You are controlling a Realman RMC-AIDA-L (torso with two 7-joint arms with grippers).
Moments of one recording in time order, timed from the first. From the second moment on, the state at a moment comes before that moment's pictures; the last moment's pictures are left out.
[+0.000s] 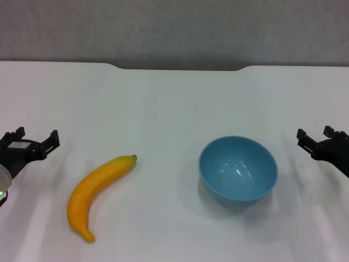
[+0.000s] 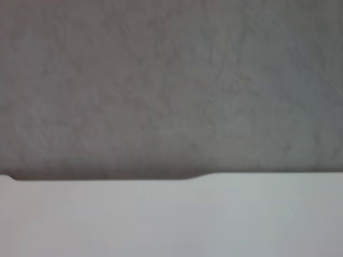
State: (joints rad) left arm -0.47 -2.04 -1.83 -0.27 0.44 -0.63 2.60; right arm 0.46 2.03 -1.54 -0.23 2.87 0.70 -2.53
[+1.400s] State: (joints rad) left arm -0.31 -2.01 -1.47 -0.76 0.49 -0.39 2.26; right arm 0.32 2.02 -1.64 -0.50 2.74 0.61 -2.27
